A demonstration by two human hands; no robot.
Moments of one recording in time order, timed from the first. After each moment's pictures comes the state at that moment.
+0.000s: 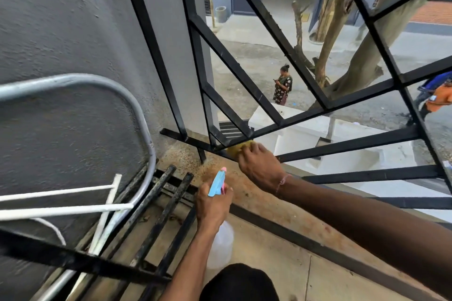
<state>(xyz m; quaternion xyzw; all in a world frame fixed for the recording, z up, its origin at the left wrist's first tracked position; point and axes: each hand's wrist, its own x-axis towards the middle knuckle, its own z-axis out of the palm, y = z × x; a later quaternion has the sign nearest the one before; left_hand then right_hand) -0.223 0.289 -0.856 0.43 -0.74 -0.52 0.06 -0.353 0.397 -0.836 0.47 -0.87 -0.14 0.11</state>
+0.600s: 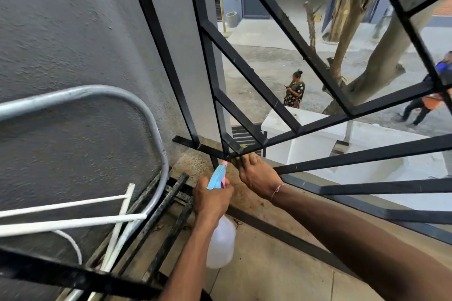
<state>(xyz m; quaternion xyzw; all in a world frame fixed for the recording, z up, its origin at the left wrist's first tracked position) -0.241 0.250 -0.829 0.44 -0.73 -0.52 0.05 -0.364 0.347 -0.876 0.48 -0.85 -0.16 0.11</state>
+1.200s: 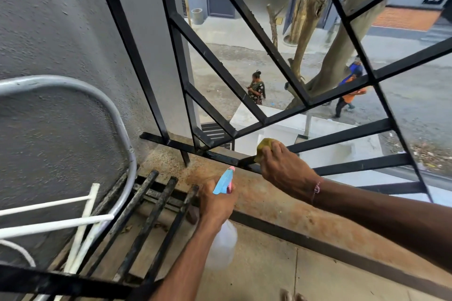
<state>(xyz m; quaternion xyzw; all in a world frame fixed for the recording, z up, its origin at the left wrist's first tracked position) -0.238 0.311 -0.844 0.36 -0.75 -0.56 0.01 -0.335 0.469 -0.785 0.49 -0.84 -0.22 0.09</state>
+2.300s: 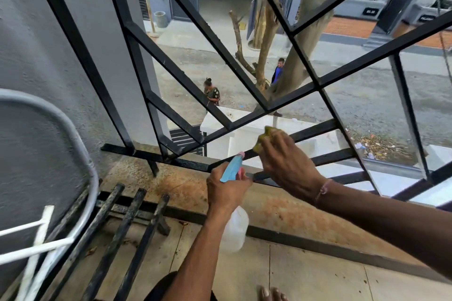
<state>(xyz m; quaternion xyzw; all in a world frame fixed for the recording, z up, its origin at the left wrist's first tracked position) -0.266 0.382 -0.792 0.22 -0.75 -0.62 0.02 -0.328 0.532 -0.758 0.36 -0.87 -0.28 0.19</state>
